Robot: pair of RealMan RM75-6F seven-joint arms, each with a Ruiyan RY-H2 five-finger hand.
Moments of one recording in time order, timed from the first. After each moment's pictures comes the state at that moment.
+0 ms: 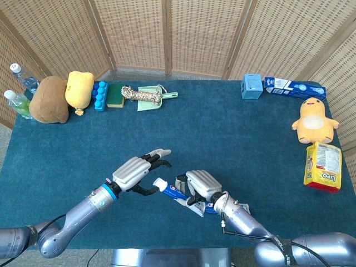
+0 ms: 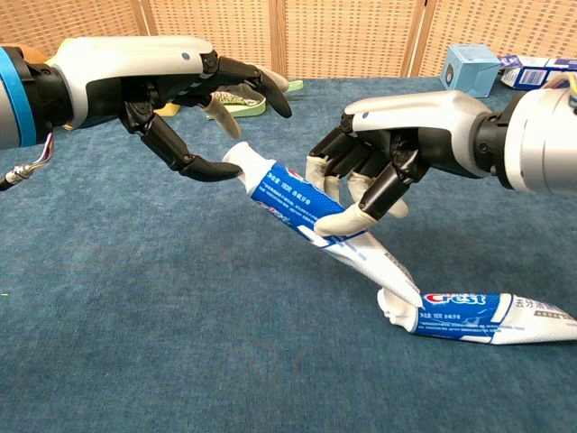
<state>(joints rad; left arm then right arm) -0.81 -1.30 -0.15 -1.93 1.18 0.87 0.03 0.88 -1.34 0.15 -2.05 -0.80 0.90 -0.17</state>
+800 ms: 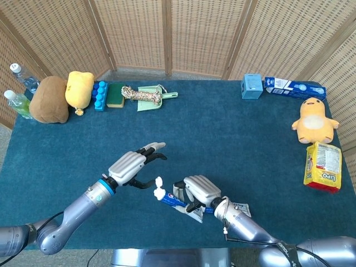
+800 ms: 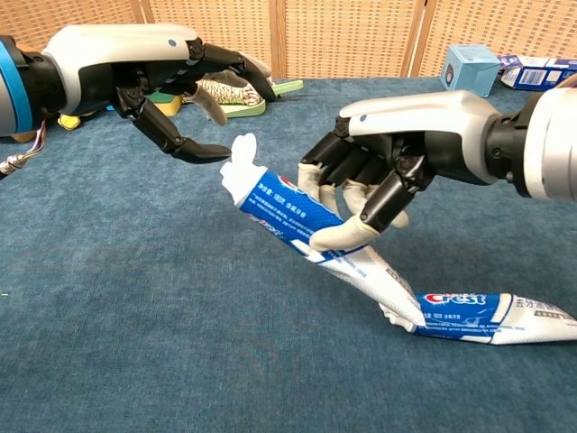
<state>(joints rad) -0.80 -1.29 -0.17 -1.91 1.15 0.88 0.02 0.86 -1.31 0.14 -2.11 -0.87 0.88 -0.14</state>
